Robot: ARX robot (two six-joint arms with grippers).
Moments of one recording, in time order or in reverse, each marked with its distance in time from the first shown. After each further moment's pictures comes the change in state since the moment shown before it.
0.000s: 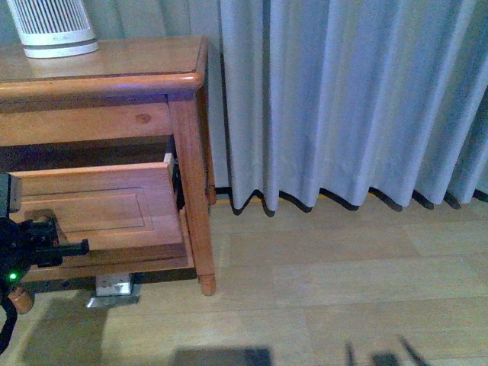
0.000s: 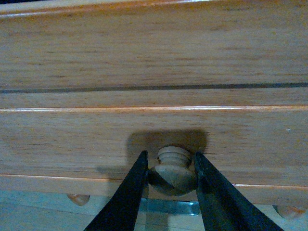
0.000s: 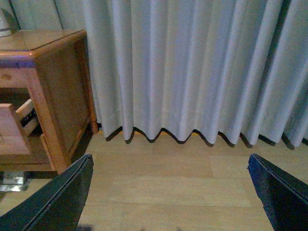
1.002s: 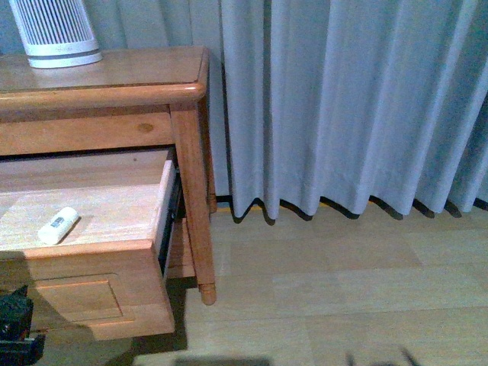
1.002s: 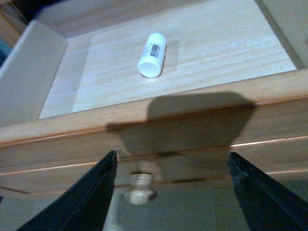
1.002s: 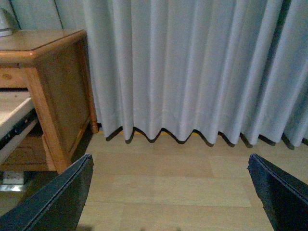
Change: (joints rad) left arm -0.187 -0.765 -0.559 -0.388 -0.167 0.100; right arm 0.000 0.000 0.000 0.000 0.000 0.000
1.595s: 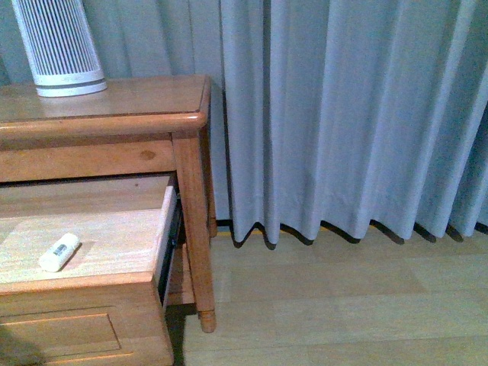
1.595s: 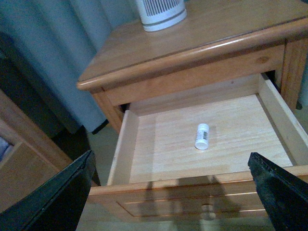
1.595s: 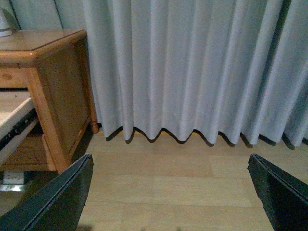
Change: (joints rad) left arm 0.022 -1.133 0.130 -1.028 -0.037 0.087; right arm 0.000 0.000 0.000 0.000 0.000 0.000
